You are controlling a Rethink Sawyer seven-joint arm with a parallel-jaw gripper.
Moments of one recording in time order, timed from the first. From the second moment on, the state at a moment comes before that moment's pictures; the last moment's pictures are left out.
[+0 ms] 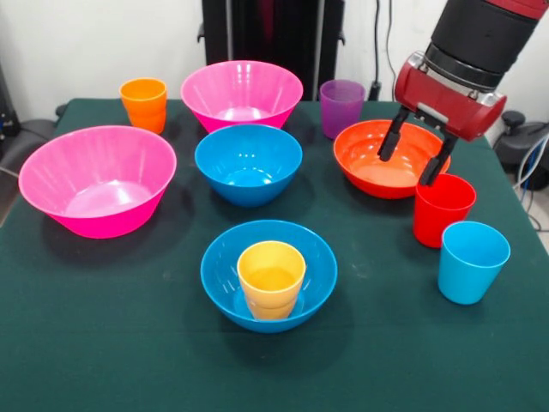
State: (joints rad) arm 0.34 -0.37 -0.54 1.33 0.33 0.64 2.37
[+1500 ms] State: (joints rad) arm 0.45 -0.31 -0.63 1.33 0.33 0.64 2.37
